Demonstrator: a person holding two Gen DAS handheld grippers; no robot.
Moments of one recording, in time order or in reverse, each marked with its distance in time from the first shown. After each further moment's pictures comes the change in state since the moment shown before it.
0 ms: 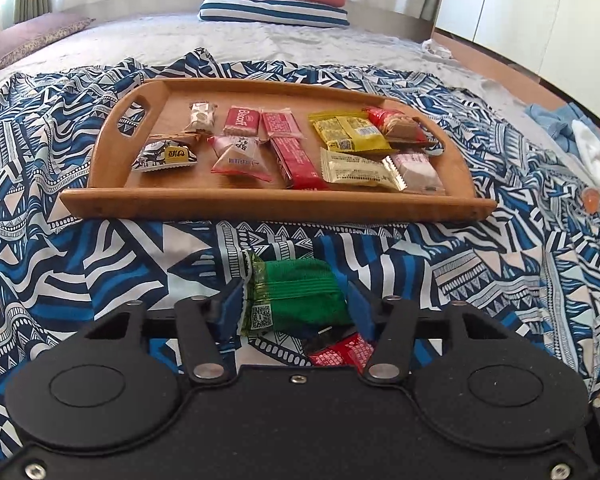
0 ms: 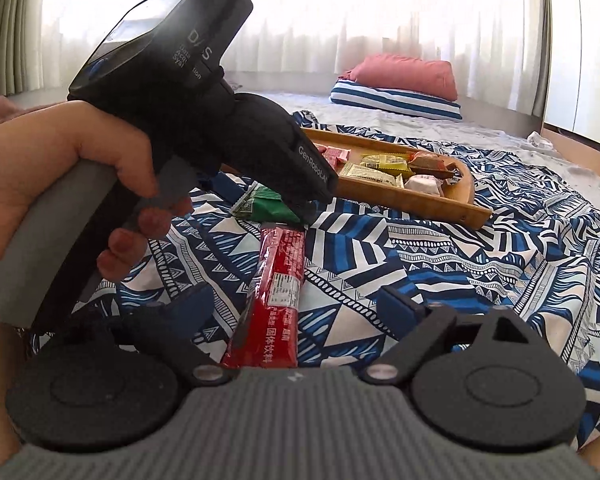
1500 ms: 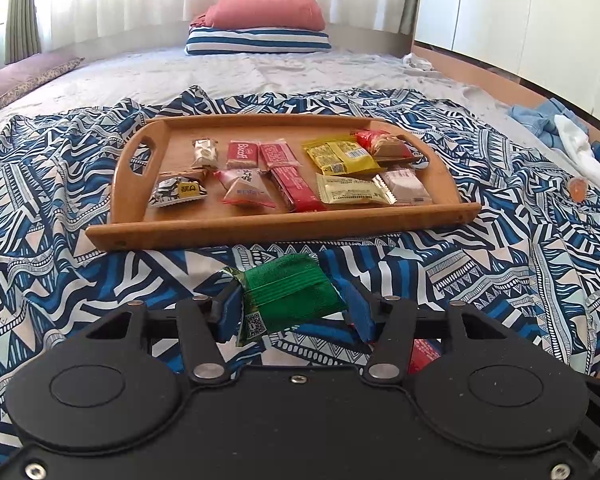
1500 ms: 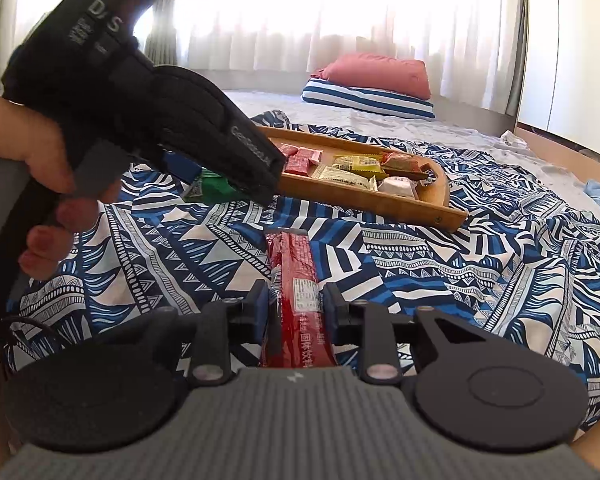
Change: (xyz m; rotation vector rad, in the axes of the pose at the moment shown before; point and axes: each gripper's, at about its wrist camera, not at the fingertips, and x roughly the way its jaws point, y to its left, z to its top) left arm -0.033 0.005 -0.005 0.095 -0.082 0.002; right arm 0.006 -0.001 0.006 0.011 0.011 -0.092
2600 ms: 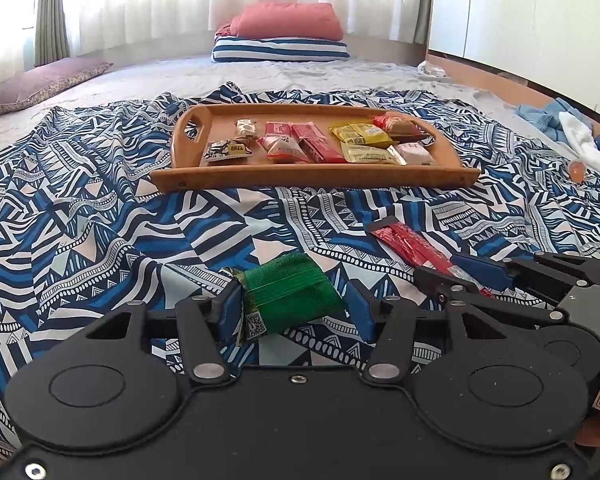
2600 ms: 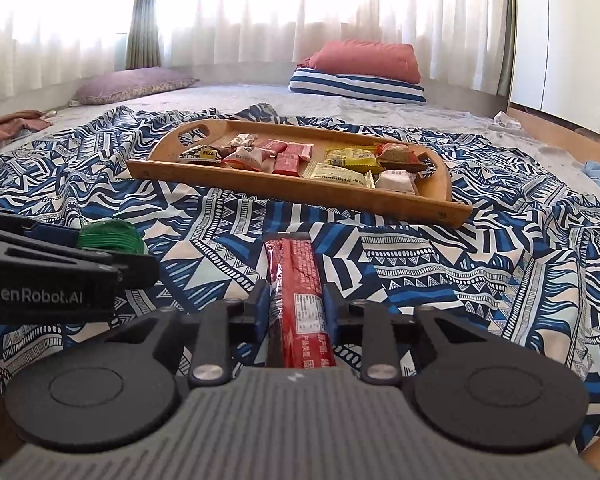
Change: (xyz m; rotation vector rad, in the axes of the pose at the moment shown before) left arm -0.056 0.010 -0.066 -0.006 -0.047 0.063; right arm 0.023 -0.002 0.015 0.055 0.037 -0.013
